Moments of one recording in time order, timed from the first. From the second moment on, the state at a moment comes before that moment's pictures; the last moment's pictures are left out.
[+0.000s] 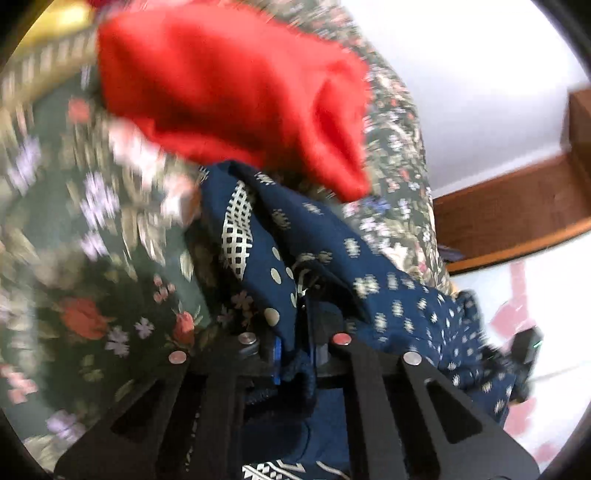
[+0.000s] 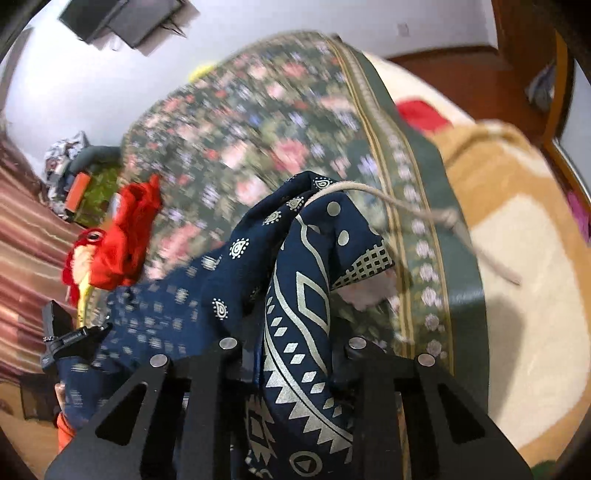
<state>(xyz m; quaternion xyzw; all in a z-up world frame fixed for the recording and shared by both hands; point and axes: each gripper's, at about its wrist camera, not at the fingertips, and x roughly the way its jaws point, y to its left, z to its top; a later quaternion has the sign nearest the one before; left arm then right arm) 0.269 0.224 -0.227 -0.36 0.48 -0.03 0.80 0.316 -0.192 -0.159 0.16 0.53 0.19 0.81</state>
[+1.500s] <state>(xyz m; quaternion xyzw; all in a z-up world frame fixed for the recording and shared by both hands) 0.279 0.261 -0.267 -0.39 0.50 -0.03 0.77 0.340 -0.215 -0.188 0.13 0.55 0.14 0.81</state>
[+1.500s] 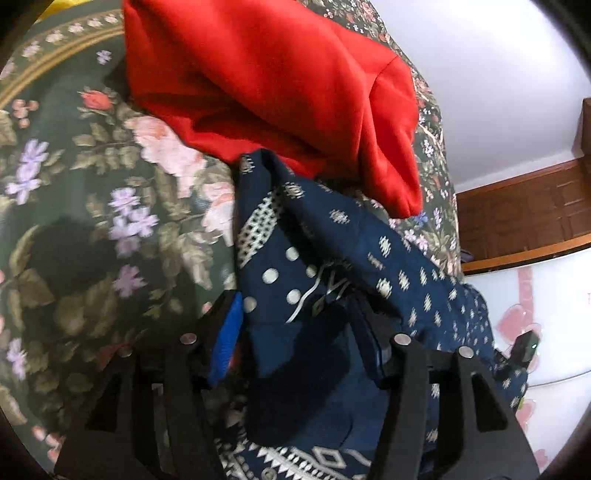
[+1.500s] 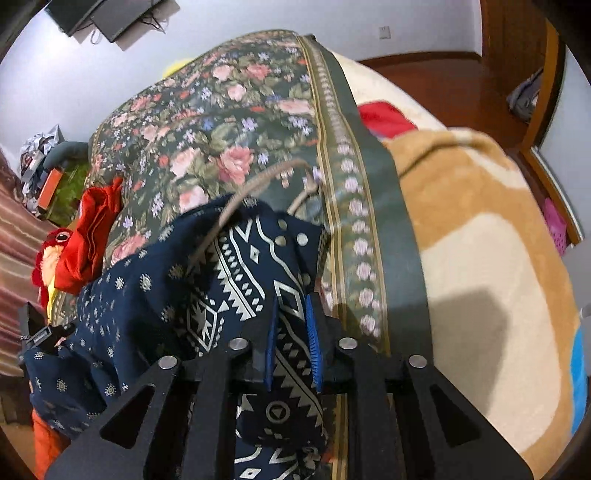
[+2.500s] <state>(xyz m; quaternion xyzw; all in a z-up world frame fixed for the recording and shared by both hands) 0.295 0.209 -0.209 -0.30 0.48 0.01 0.83 0.353 -0.171 -0.143 0.15 0.52 0.20 0.82</state>
